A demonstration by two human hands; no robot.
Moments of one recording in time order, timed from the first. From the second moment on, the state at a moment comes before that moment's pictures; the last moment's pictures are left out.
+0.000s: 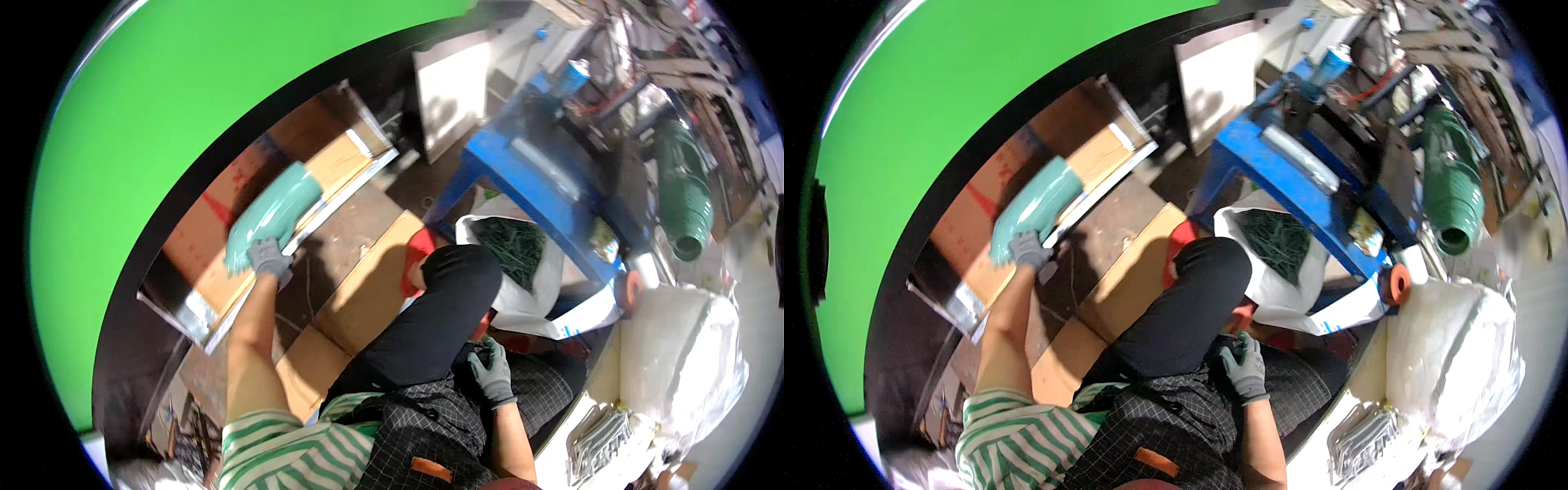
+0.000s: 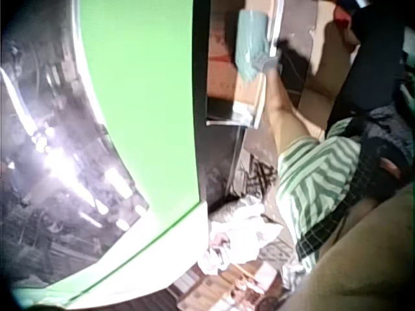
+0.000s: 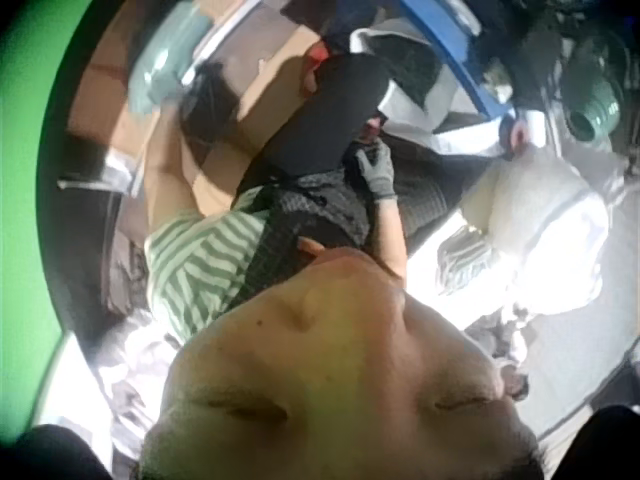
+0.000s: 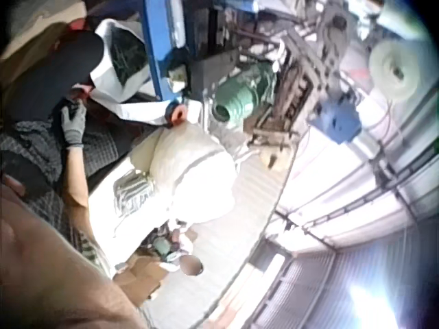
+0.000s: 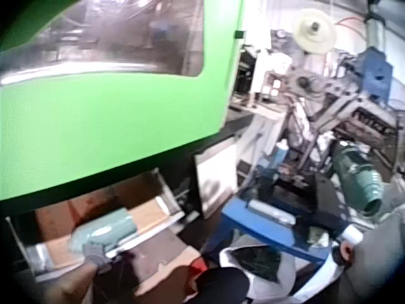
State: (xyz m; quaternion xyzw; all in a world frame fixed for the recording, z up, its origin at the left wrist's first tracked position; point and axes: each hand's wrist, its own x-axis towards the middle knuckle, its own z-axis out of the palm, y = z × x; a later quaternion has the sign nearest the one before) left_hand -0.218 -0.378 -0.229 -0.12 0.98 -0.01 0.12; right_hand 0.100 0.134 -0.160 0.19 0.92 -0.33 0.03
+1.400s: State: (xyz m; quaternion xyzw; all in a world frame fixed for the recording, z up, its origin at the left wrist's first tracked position) left_hand -0.012 -0.008 0.050 0.68 0.70 0.20 -0.01; right_hand 0.113 0.114 -0.002 0.14 0.86 -0.33 -0.36
